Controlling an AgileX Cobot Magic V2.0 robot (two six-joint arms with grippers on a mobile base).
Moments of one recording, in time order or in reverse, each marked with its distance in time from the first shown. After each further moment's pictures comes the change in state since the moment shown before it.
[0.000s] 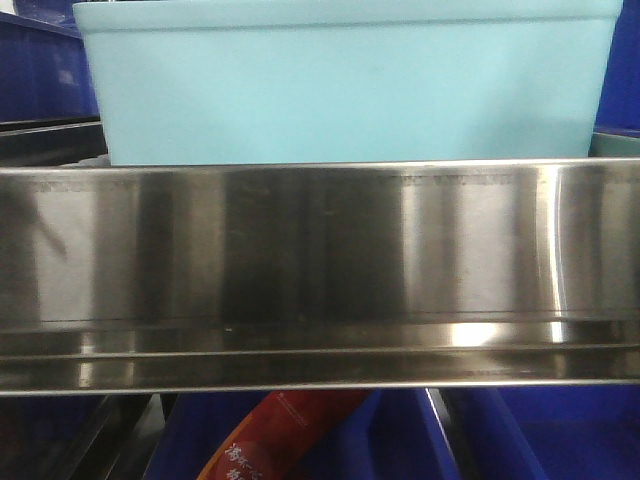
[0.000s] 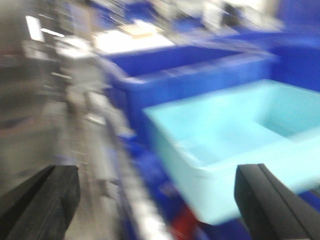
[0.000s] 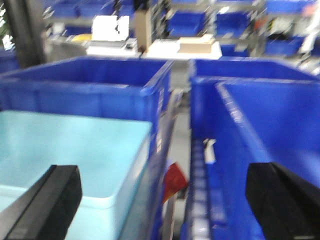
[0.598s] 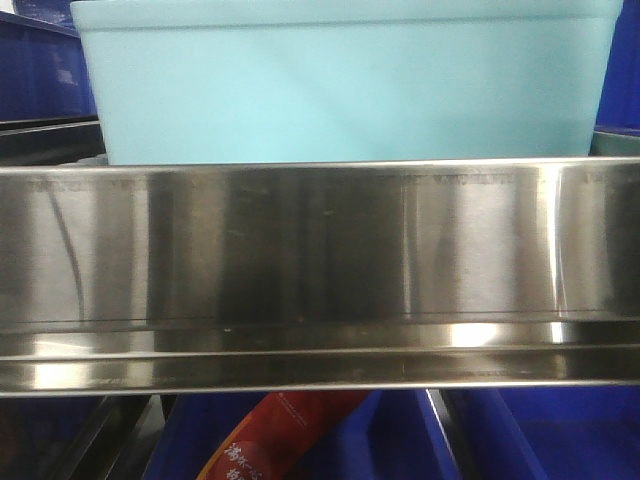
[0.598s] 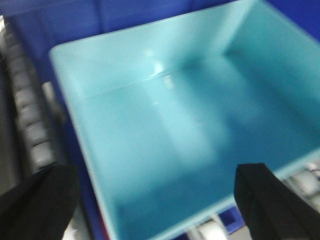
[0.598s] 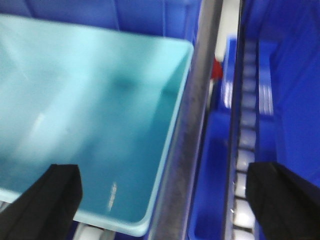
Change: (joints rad) left arm -0.138 0.823 -0.706 0.127 0.402 -0.319; right arm 0.087 0.711 -0.679 -0.041 0.564 0.094
